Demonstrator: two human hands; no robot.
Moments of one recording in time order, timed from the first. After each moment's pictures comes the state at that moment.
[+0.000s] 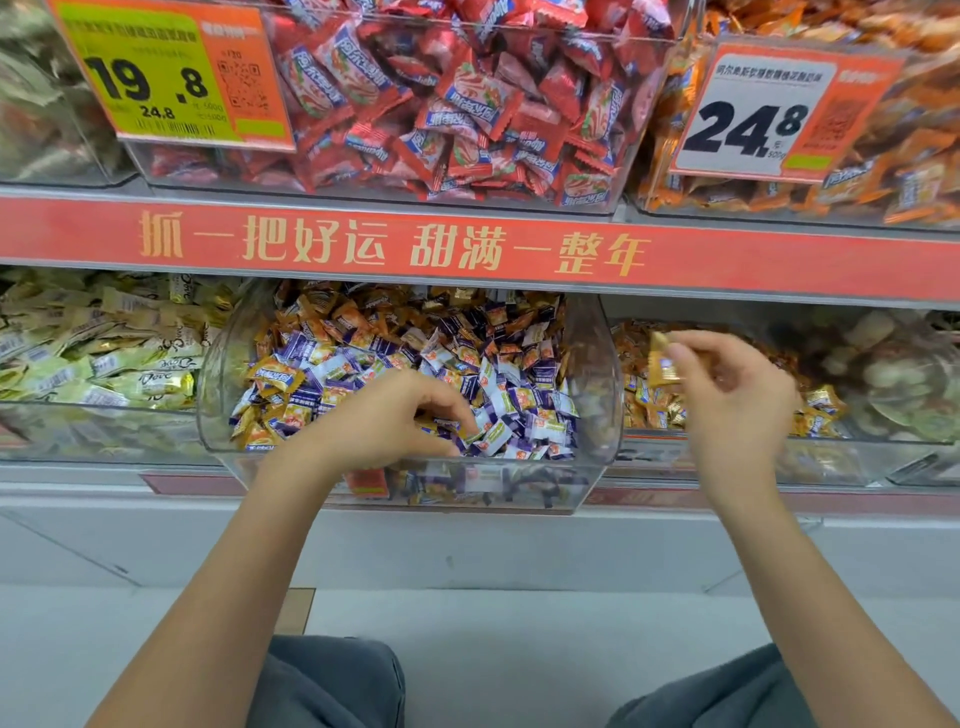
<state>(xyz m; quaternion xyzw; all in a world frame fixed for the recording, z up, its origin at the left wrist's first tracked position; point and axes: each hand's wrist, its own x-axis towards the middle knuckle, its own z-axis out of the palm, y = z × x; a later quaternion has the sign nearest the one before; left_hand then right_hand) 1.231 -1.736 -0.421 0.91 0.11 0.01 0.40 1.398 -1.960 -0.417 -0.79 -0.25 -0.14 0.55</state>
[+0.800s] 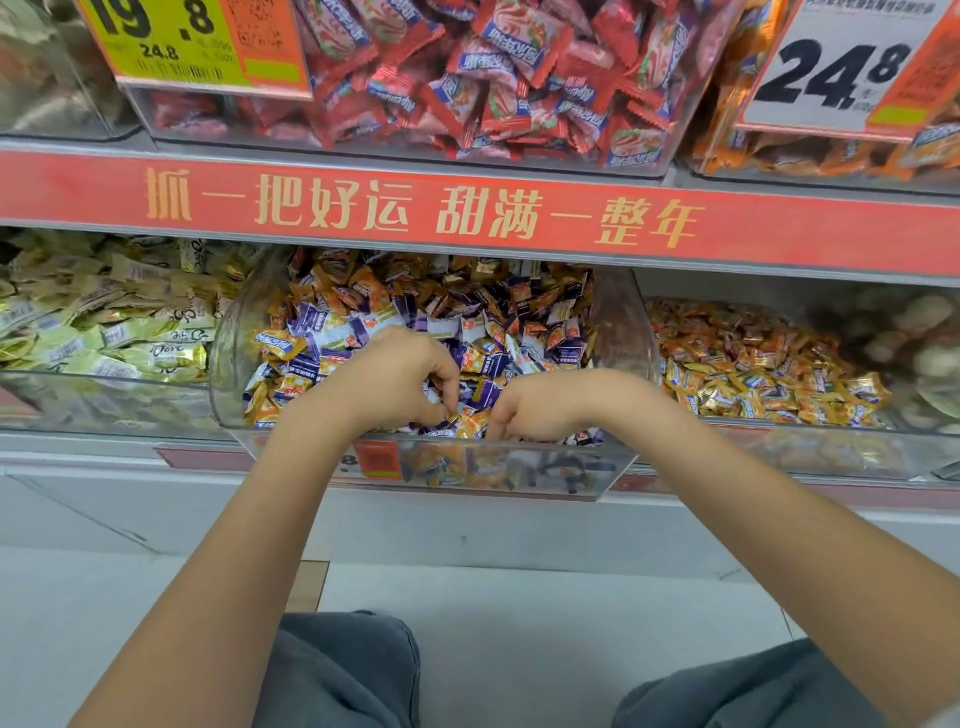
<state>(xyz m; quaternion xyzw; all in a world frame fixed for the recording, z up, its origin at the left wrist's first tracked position) 1.243 -1.704 -0.438 0.97 0.10 0.02 0.21 1.368 -1.836 -0.420 -0.74 -0.56 0.36 -0.06</state>
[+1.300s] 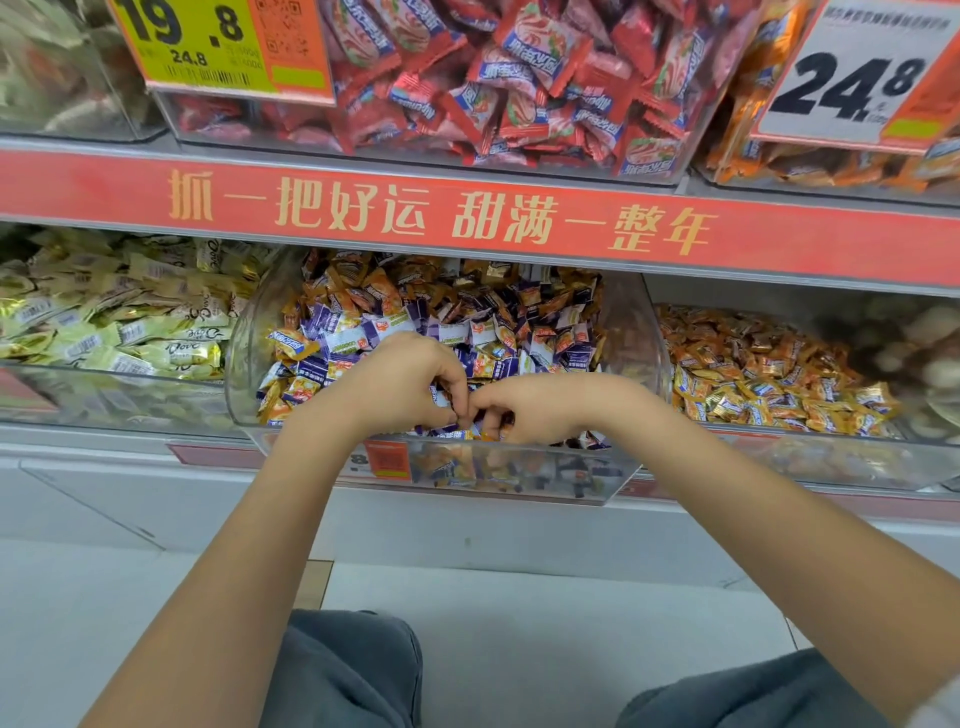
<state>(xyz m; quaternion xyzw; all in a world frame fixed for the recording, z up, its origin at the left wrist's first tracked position) 1.239 -1.702 -0.443 0.97 0.08 0.04 0.23 1.366 -1.830 -0.424 -0.71 -0.60 0.37 -0.01</state>
